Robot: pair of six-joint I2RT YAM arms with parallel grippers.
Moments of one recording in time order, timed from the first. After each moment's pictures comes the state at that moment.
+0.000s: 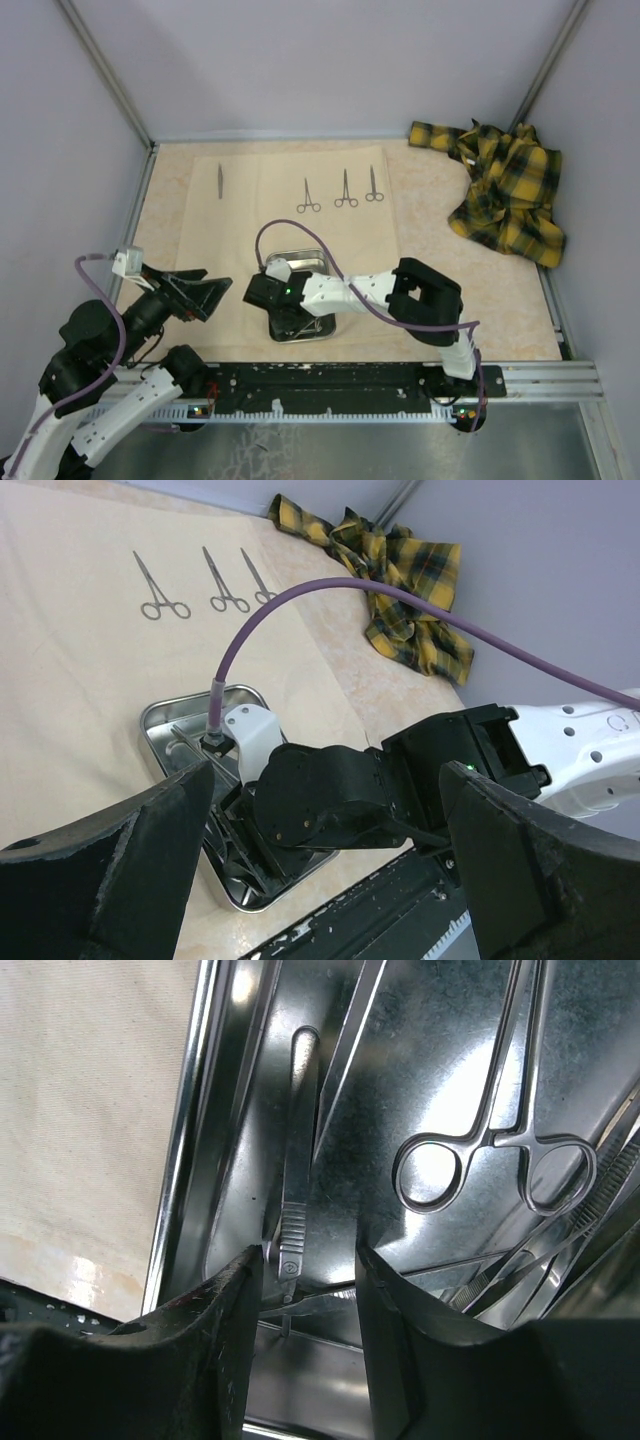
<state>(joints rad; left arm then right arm) -0.78 0.21 0.86 -0.68 -0.18 -0.59 1.28 1.97 1.41 -0.66 0.27 0.81</state>
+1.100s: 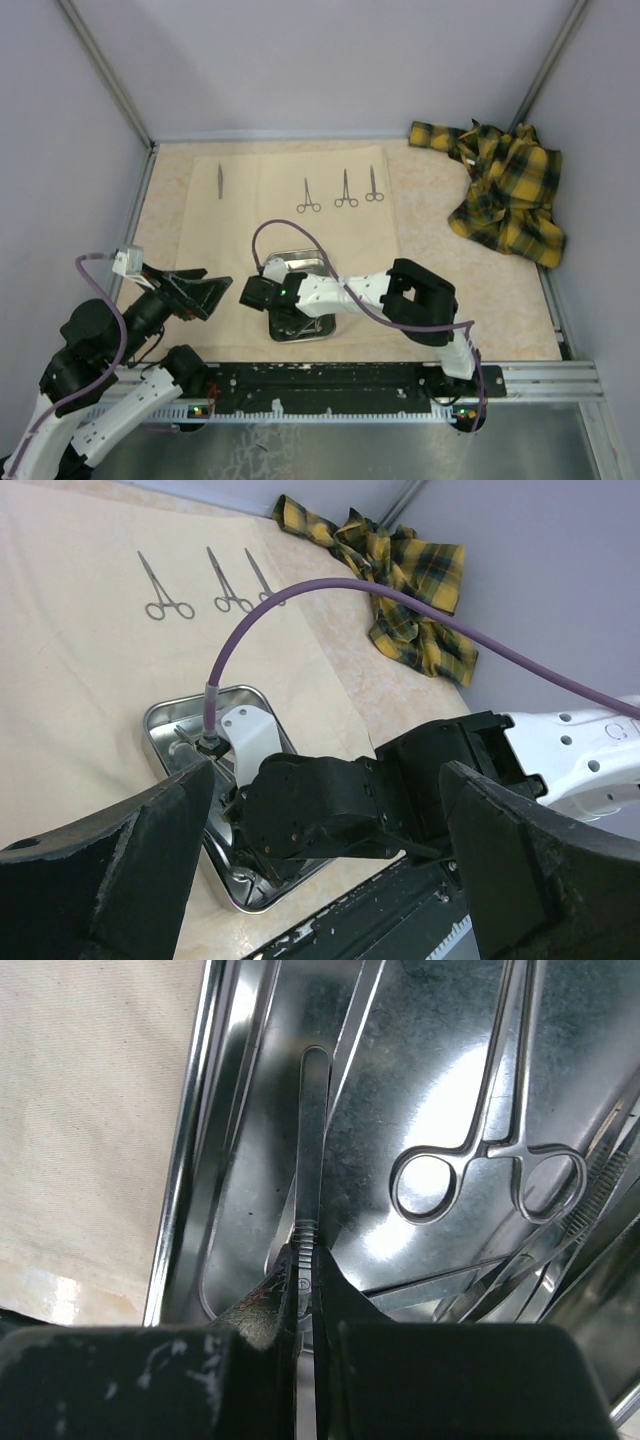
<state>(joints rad) -0.78 0.21 0.86 -0.68 -0.19 -0.59 1.29 2.02 1.46 -0.69 0.32 0.81</state>
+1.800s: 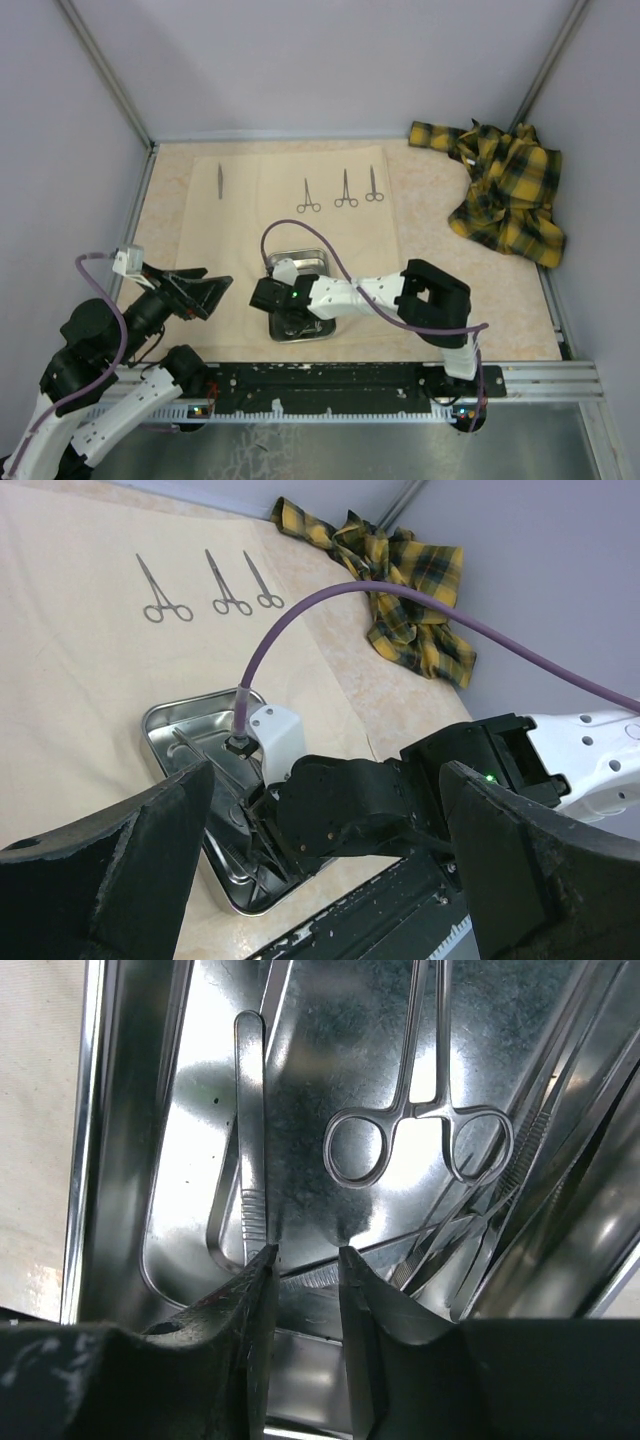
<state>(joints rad) -0.78 0.22 0.86 -0.67 -0.19 -0.59 1.29 1.93 1.35 -0.68 0.36 0.80</state>
